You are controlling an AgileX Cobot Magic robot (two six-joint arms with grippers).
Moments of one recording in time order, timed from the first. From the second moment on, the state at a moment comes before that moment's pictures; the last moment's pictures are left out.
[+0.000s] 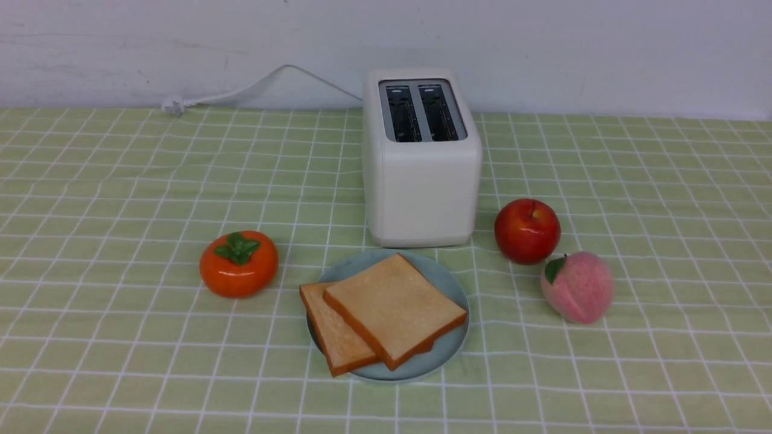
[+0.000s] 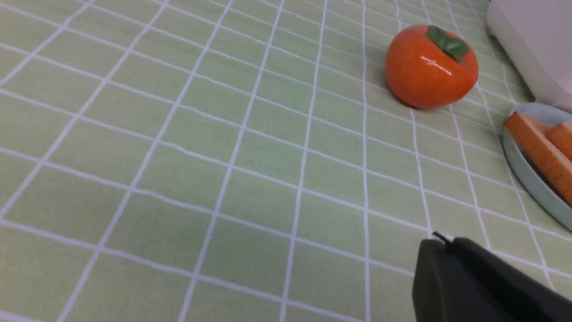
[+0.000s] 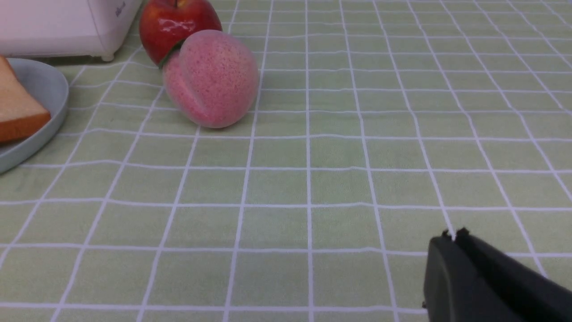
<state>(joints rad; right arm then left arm) 0.06 -0.01 0.02 -0.14 0.38 0.22 0.03 -0.01 0.03 -0.18 0.39 -0.19</state>
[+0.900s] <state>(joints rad) 0.06 -0.01 0.02 -0.14 0.38 0.22 0.03 -0.01 0.03 -0.19 0.39 -0.10</state>
